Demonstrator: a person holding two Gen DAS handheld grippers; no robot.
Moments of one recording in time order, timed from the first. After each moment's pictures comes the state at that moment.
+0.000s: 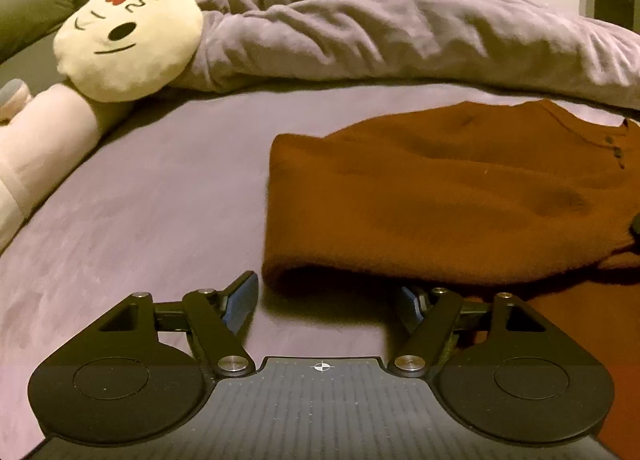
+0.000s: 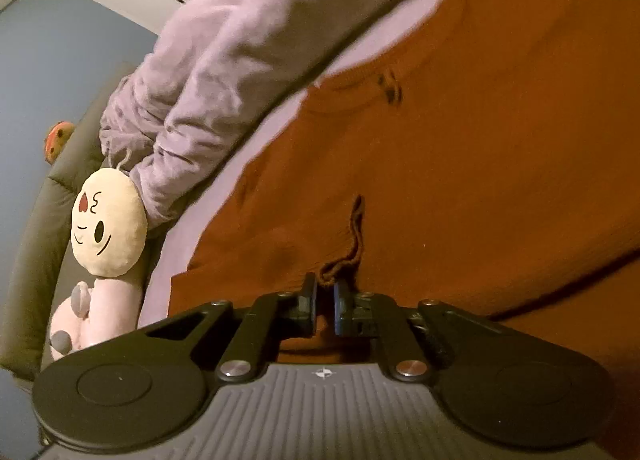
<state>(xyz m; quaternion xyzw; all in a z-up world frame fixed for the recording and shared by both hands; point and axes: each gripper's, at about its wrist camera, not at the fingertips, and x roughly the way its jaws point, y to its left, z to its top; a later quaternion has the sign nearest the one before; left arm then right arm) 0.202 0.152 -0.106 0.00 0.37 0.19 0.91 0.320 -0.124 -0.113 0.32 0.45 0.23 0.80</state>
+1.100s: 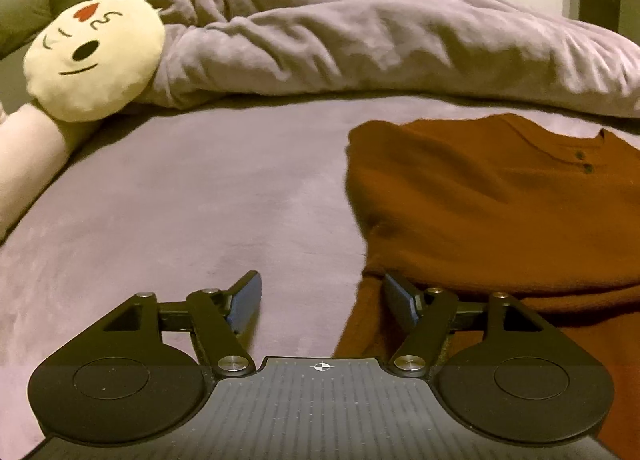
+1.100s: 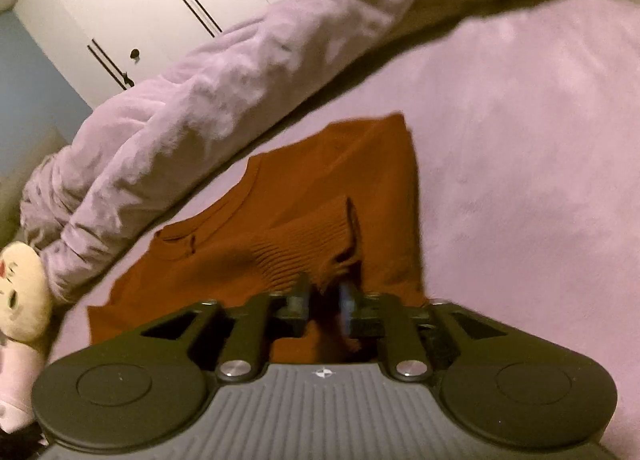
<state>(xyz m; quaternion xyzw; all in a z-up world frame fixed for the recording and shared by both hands) 0.232 0.121 -0.097 0.00 0.38 0.16 0.91 0.307 -0.290 -0.099 0.28 0.36 0.08 0.88</state>
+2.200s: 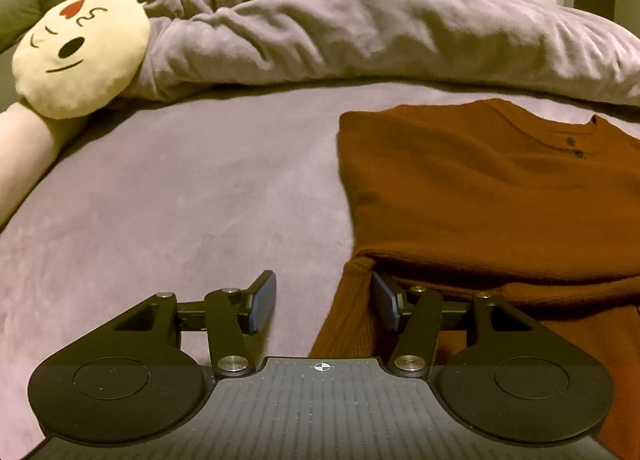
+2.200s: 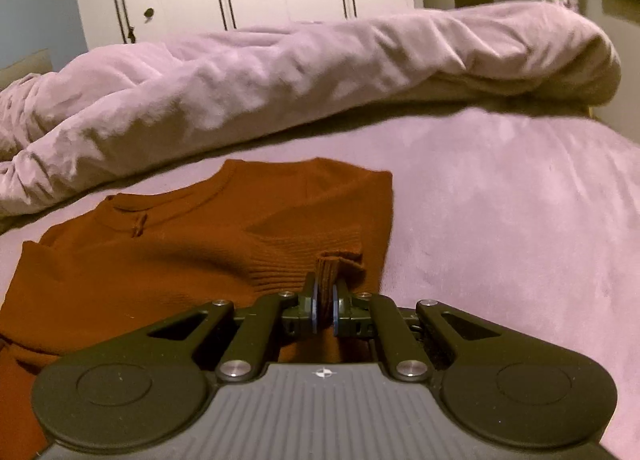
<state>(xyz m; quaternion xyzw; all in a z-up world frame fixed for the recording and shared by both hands) 0.238 0.111 -0.103 0.00 0.40 0.15 0.91 0.305 -0.261 -0.089 0.07 0.33 0.02 0.94</state>
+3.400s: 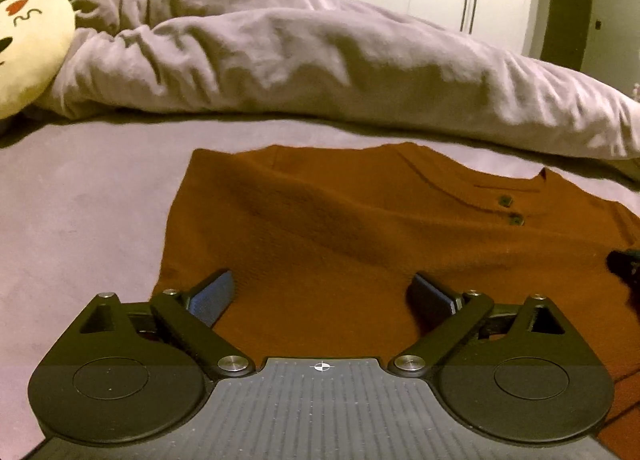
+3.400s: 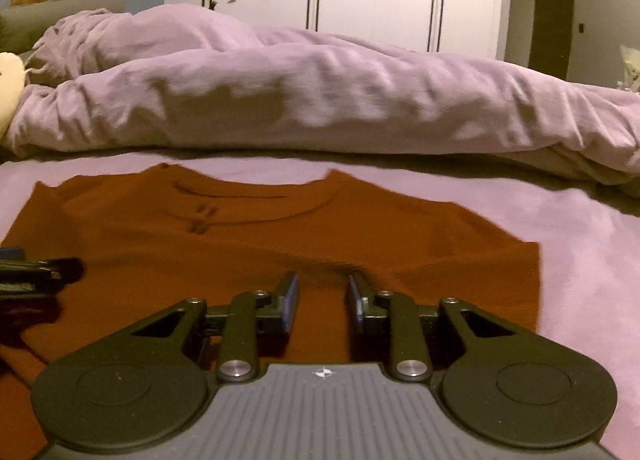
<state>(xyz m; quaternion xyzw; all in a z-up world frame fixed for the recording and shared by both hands) 0.303 0.053 -0.142 -0.06 0.32 0.09 0.94 0.353 -0.184 -0.103 -0.04 0.28 0.08 0.96</state>
